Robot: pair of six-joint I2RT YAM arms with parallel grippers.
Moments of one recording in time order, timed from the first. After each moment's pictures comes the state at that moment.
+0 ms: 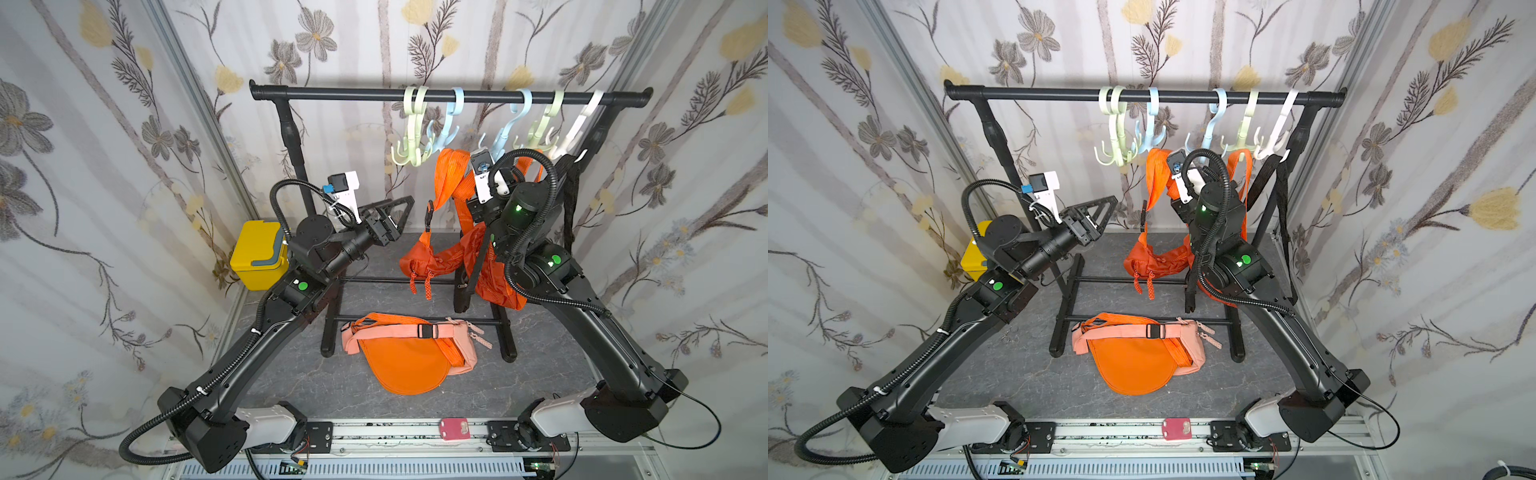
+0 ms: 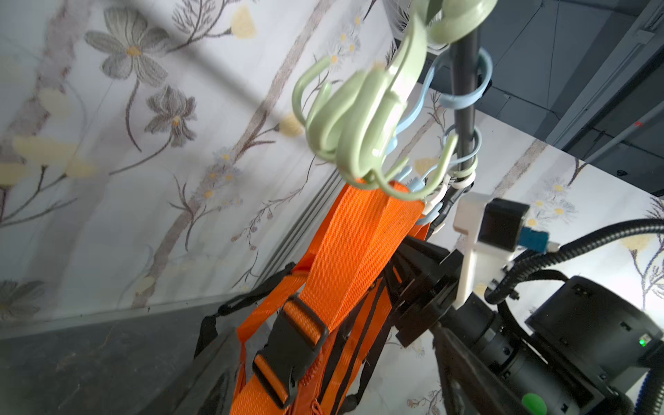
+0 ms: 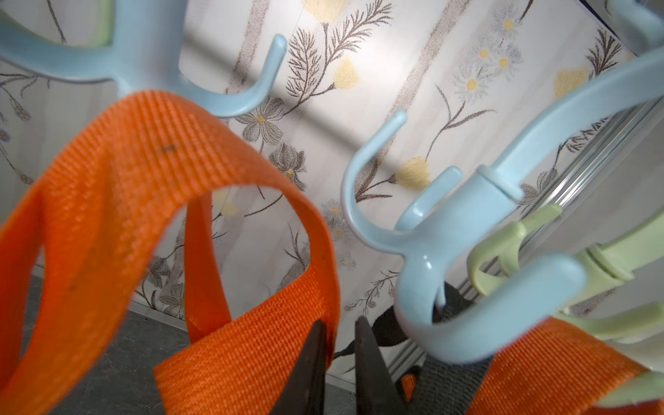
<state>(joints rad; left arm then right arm) -0.60 1.29 1.45 0.13 0.21 -0.73 0.64 1.43 1.78 -0.22 0.60 -0.56</state>
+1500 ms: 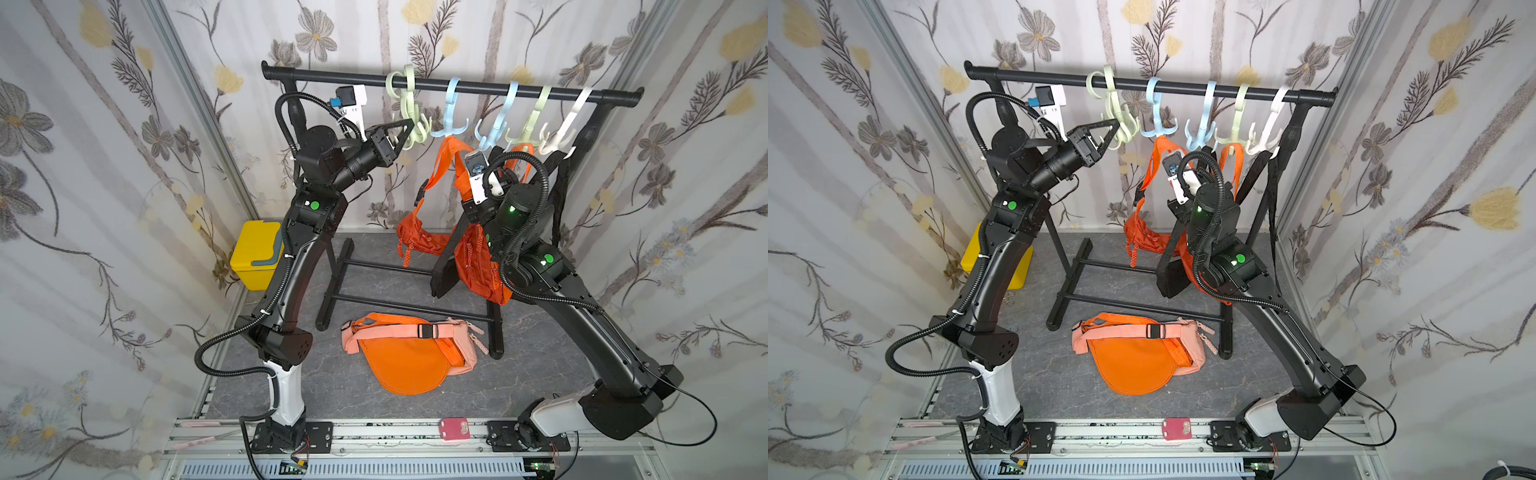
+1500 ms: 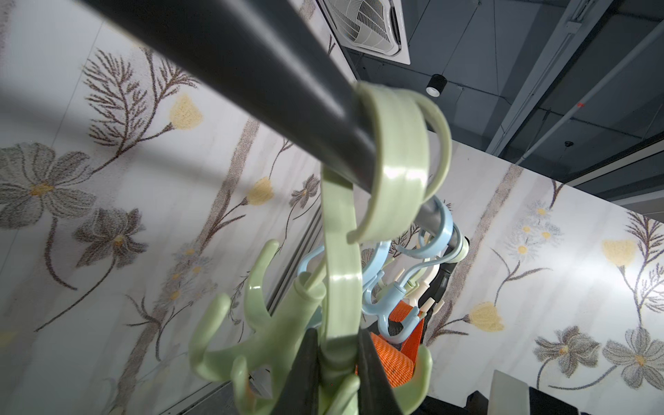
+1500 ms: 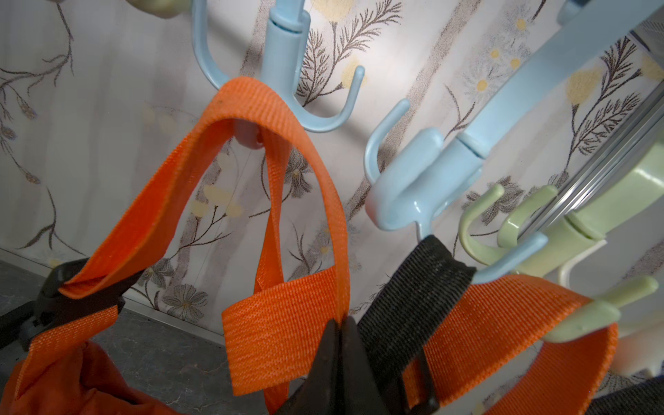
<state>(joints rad) -0.43 1.92 2.46 -0.12 0.51 -0.74 0.64 1.44 1.75 -0.18 0.59 -0.58</state>
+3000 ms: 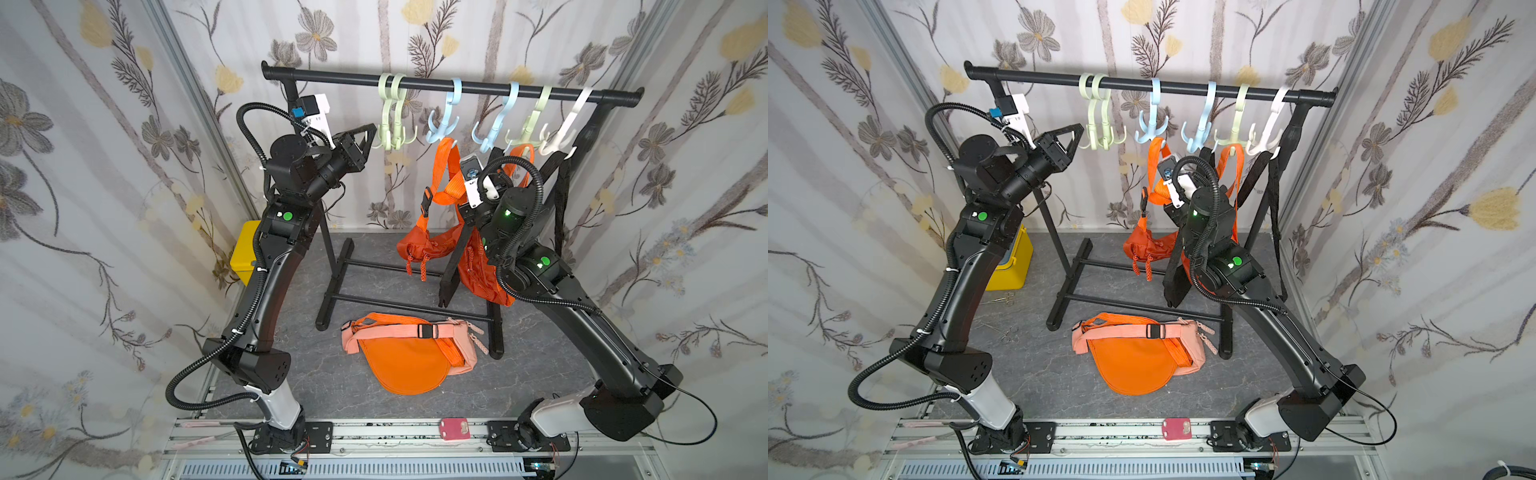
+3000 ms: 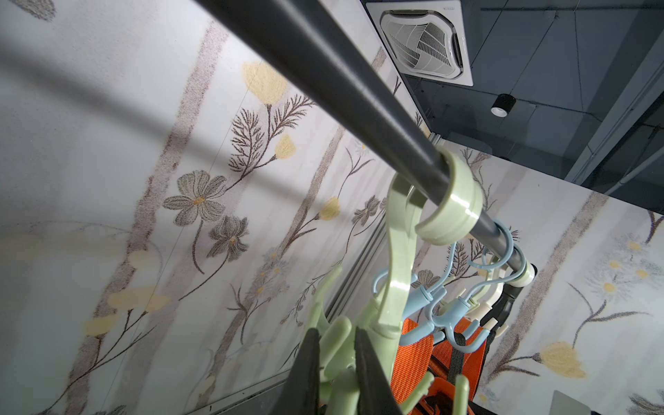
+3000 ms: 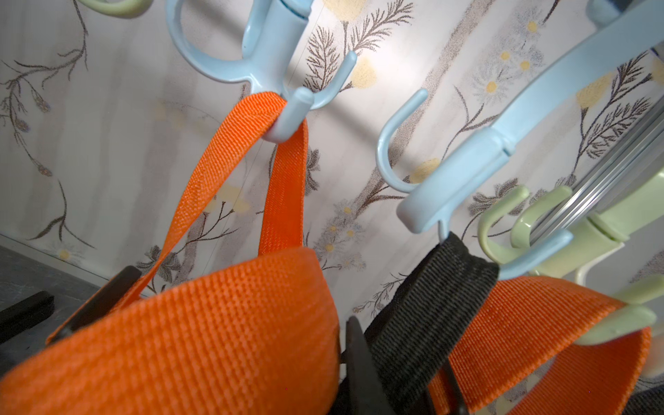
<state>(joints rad) -0.33 1.72 2.16 -0.11 0.39 -0.68 0.67 1.44 1.73 -0.17 0.60 -0.58</state>
